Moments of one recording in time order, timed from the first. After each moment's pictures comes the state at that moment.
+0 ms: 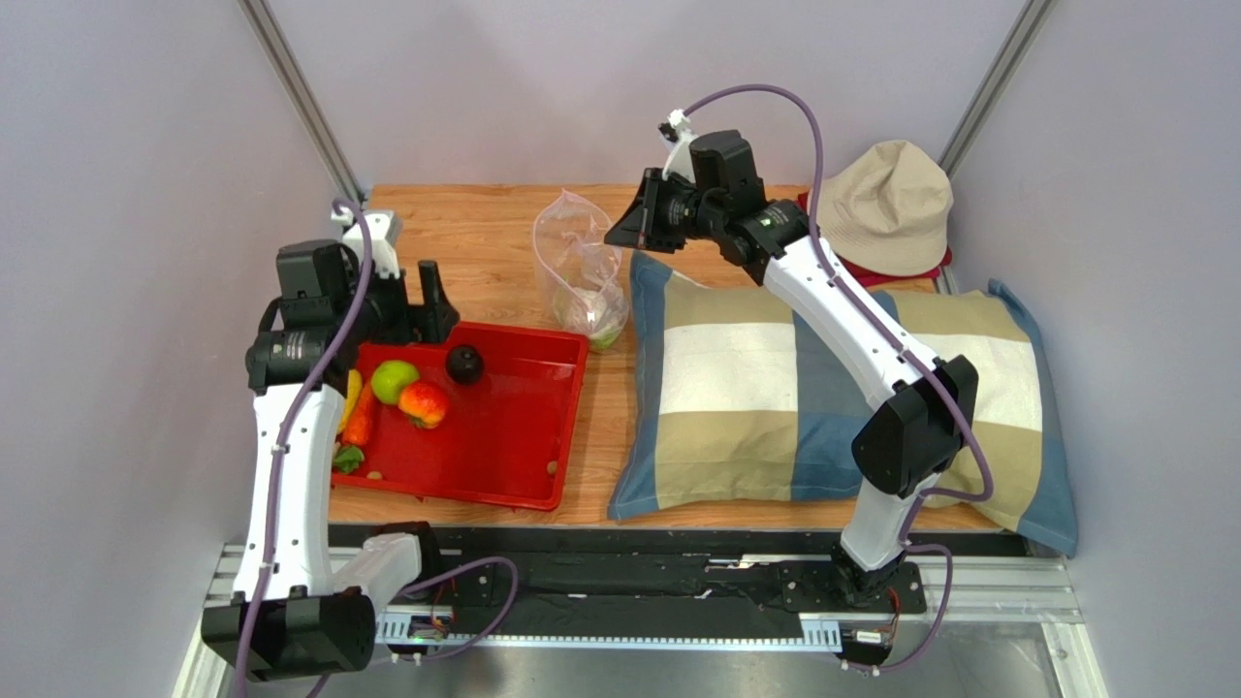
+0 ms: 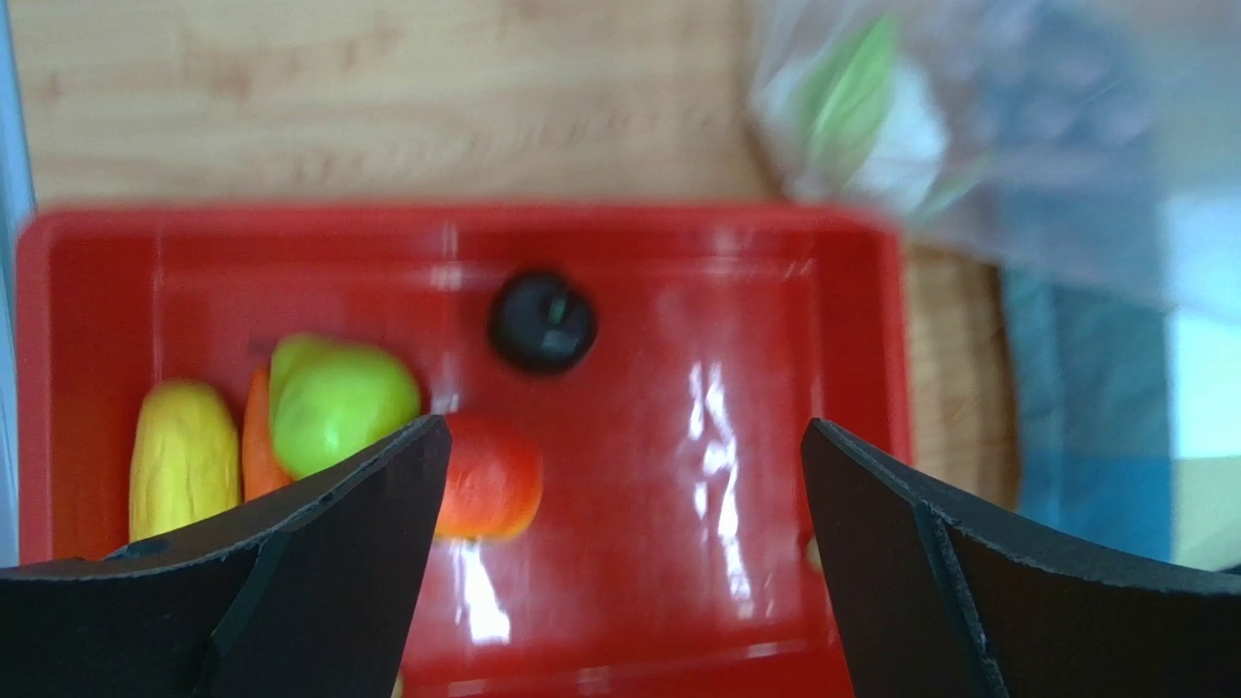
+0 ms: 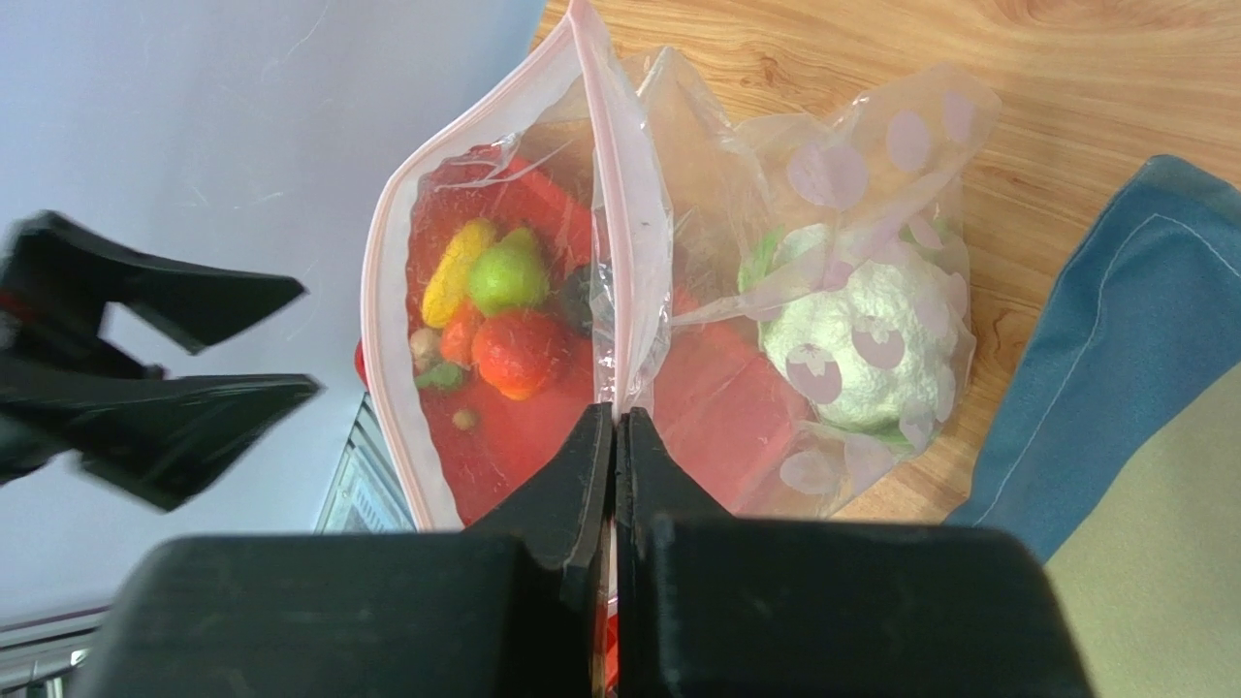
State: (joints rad) left arm 0.08 1.03 1.24 -0.78 0.35 -0.01; right arm 0.55 1.78 1.83 -0.49 -0.39 0.60
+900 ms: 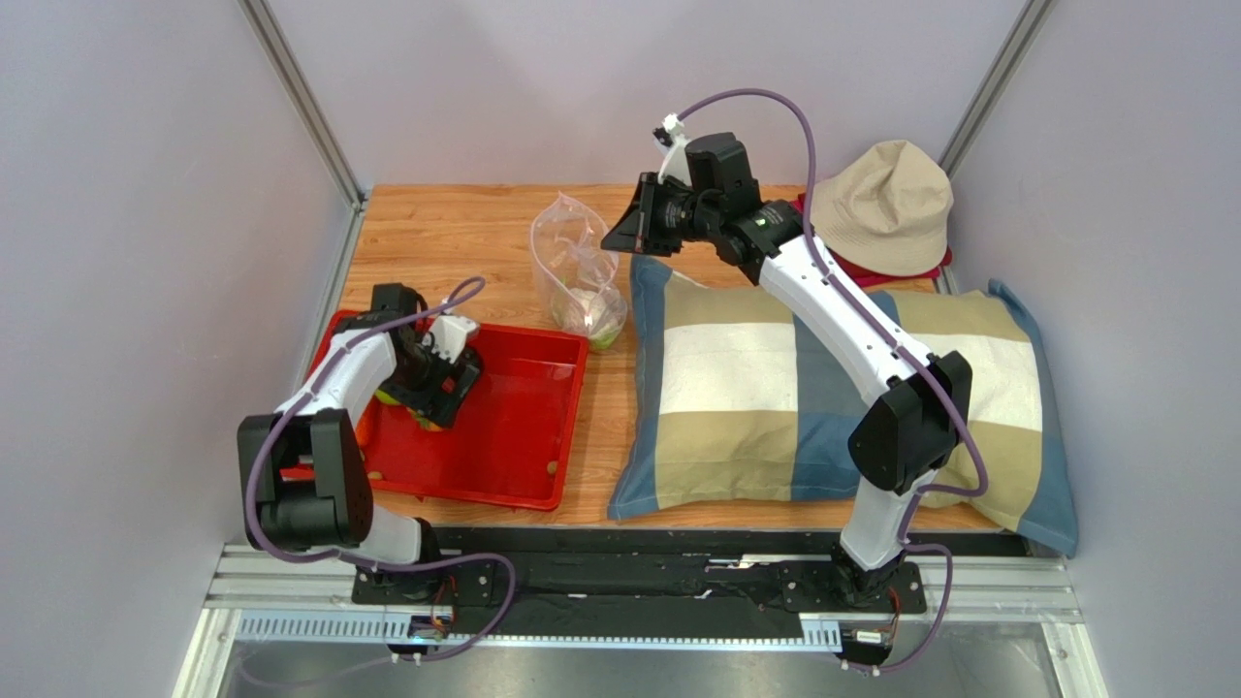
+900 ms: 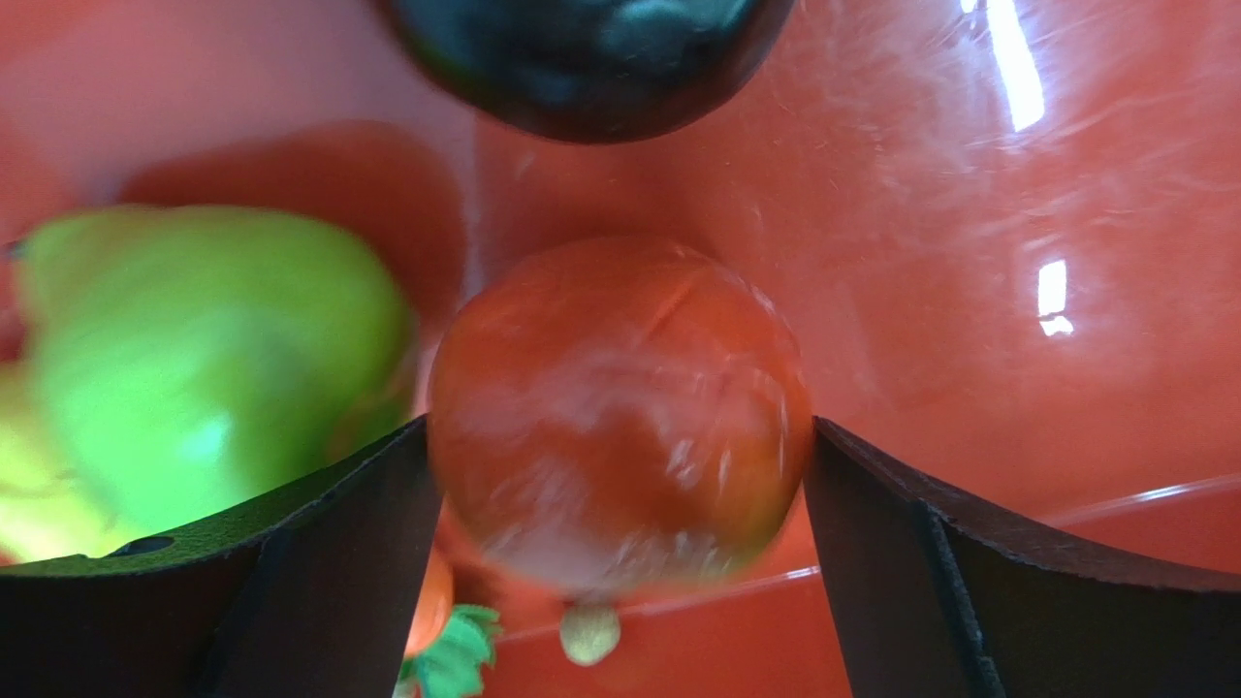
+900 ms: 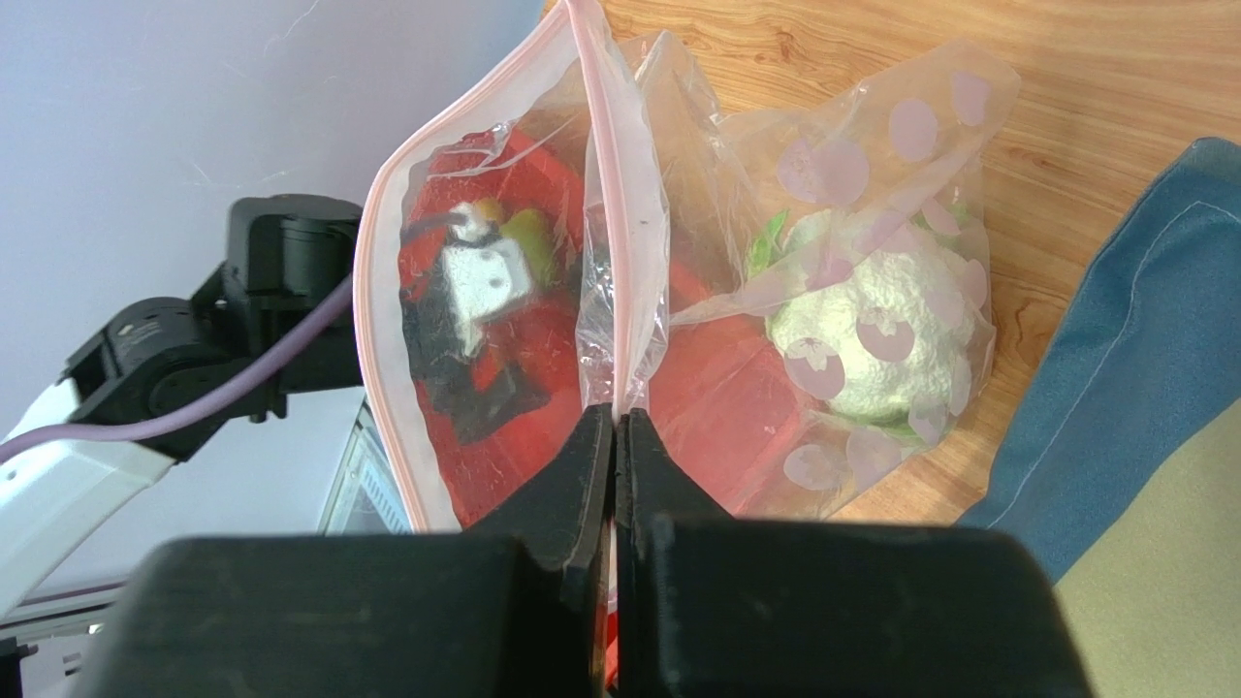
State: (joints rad) left arm 0.08 1.43 0.92 -0.81 0.13 0.60; right arm 0.55 1.80 1.83 -0.49 -0.42 0.60
